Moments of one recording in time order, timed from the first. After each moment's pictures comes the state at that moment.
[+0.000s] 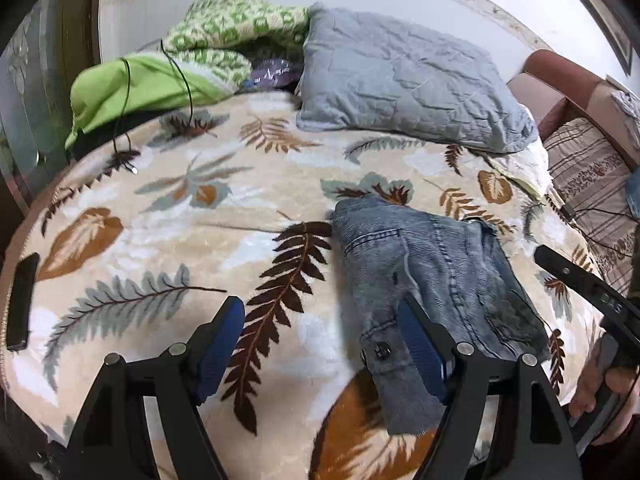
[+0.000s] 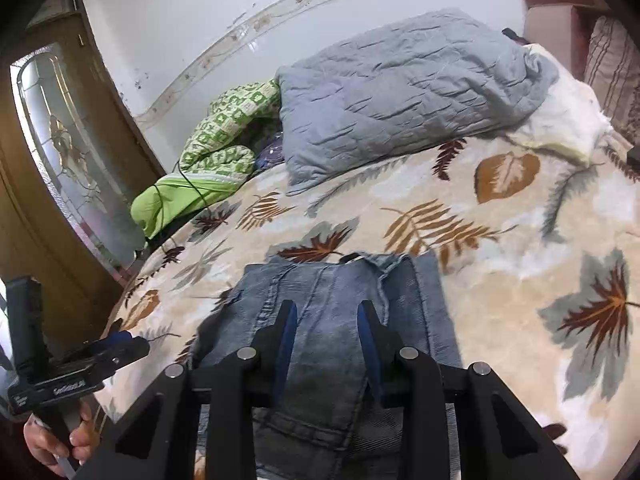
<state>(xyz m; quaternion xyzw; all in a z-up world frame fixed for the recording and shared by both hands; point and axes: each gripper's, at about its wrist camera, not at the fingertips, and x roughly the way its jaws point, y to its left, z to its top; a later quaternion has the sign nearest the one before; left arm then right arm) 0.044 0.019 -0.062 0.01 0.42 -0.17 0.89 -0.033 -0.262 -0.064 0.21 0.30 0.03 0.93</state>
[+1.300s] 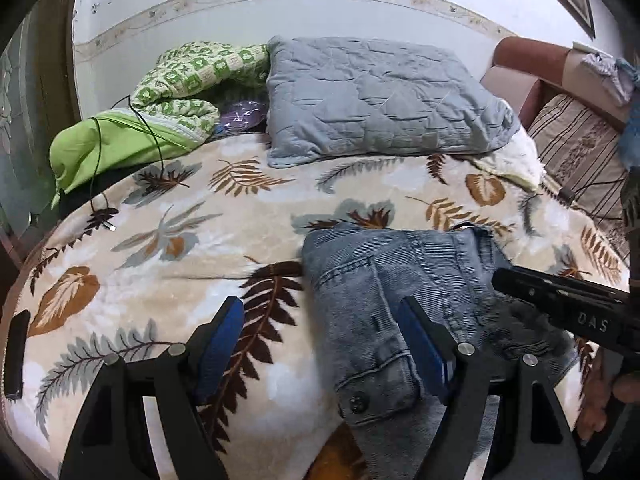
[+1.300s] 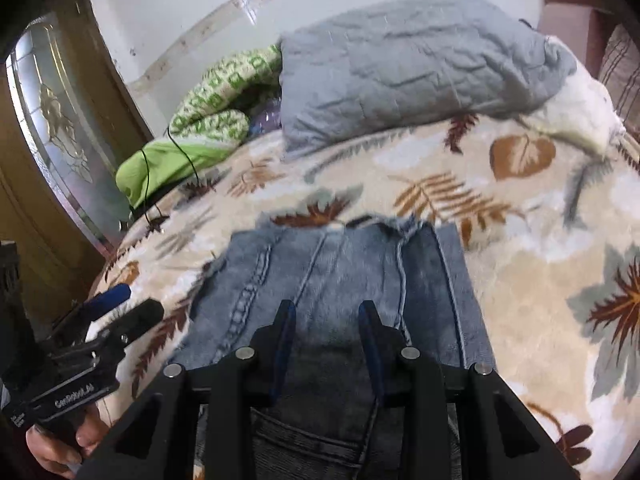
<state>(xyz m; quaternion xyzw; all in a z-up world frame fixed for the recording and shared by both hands) 0.037 -0.020 -0.071 0.07 0.34 -0.19 0.92 -0.007 -0.237 -0.089 0.18 0.34 0.03 0.92</state>
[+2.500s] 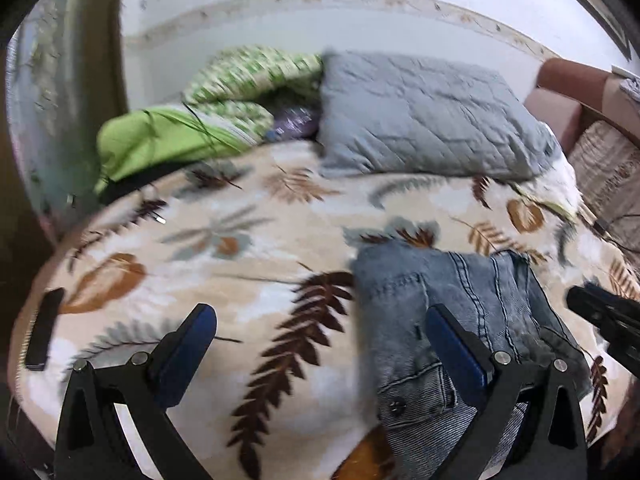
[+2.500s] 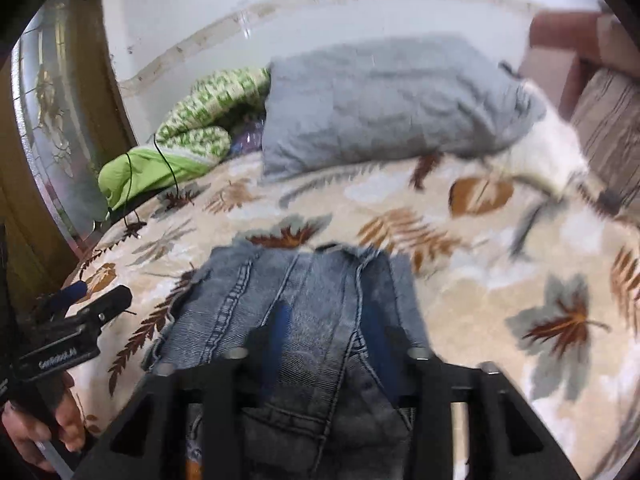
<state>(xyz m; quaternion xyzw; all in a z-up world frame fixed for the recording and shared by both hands) 0.028 -0.002 -0.055 0.05 0.31 -0.10 0.94 -0.045 -0.233 -0.060 0.11 0.30 -0.04 0.95</state>
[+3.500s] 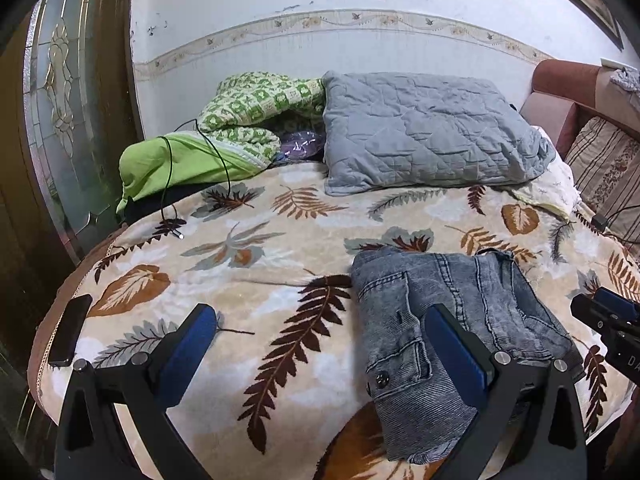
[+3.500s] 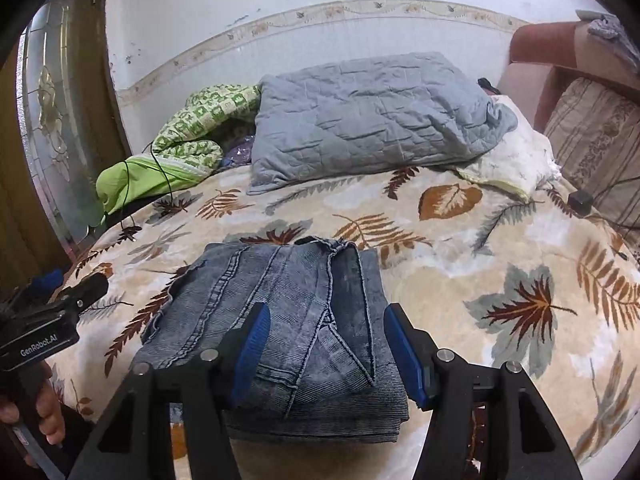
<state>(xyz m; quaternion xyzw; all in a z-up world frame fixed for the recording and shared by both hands) -0.011 -0.007 -0.043 0.07 0.28 -0.09 0.95 -0.083 -0.241 -0.059 0.11 0.29 -0.06 0.95</state>
